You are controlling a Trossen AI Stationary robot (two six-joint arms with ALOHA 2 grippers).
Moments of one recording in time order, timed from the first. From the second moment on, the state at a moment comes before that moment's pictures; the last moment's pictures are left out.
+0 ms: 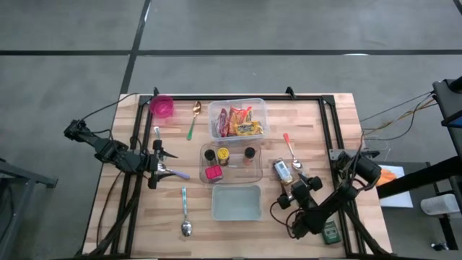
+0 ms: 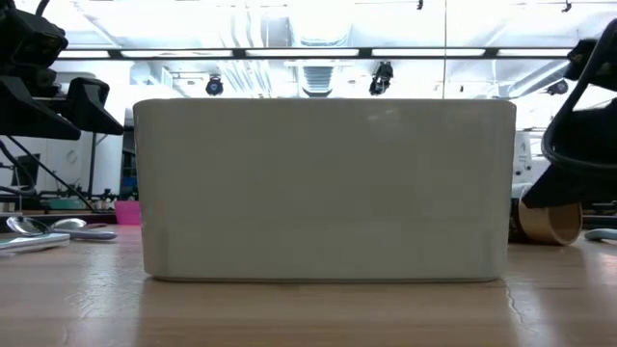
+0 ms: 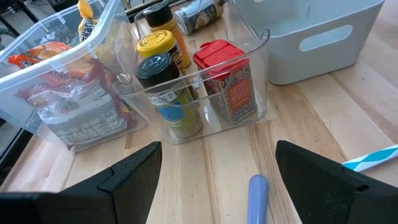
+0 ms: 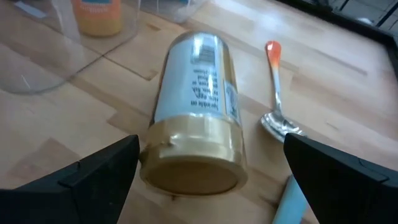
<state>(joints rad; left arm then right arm) -0.50 0.15 0.19 -0.56 -0.49 0.08 0.85 2.01 1.03 -1.28 0.86 2.20</state>
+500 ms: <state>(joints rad) -0.50 0.15 0.19 -0.56 -0.49 0.08 0.83 2.01 0.95 -1.12 0.89 2.14</state>
